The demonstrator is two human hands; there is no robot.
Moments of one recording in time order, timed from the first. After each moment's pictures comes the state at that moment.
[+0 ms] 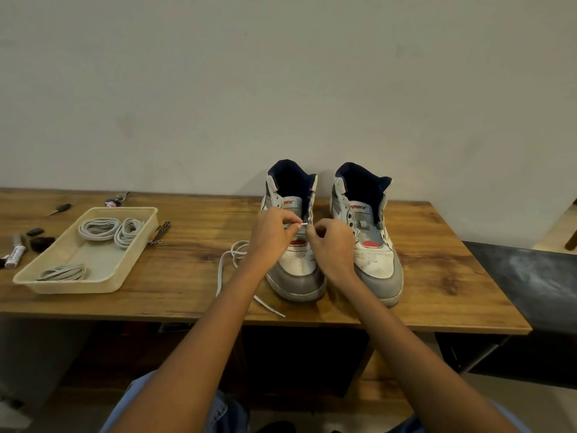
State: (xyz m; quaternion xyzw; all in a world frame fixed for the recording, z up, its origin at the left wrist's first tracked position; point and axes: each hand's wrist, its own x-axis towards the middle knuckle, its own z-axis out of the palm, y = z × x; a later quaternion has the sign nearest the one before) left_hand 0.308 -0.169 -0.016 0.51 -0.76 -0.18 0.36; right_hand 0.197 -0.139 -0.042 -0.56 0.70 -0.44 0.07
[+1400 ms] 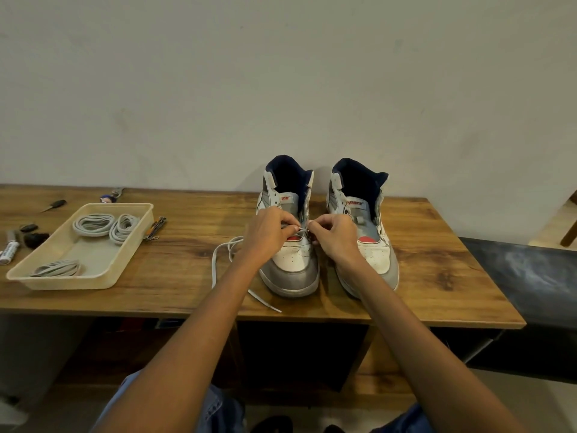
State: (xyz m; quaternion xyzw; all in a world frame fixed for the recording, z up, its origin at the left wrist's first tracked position) left_hand 0.309 -0.173 -0.019 0.51 -0.80 -0.17 0.27; right_hand 0.180 -0.143 -0.036 -0.51 0.68 -0.47 0.23
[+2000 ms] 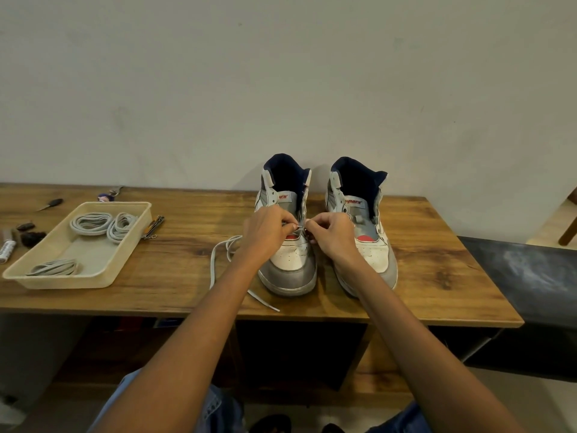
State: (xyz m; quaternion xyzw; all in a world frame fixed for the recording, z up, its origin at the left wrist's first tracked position) left_hand 0.308 -0.177 -0.022 0.52 -0.80 -0.14 0.26; right_hand 0.181 -0.144 -0.035 -0.52 0.67 -0.47 0.24
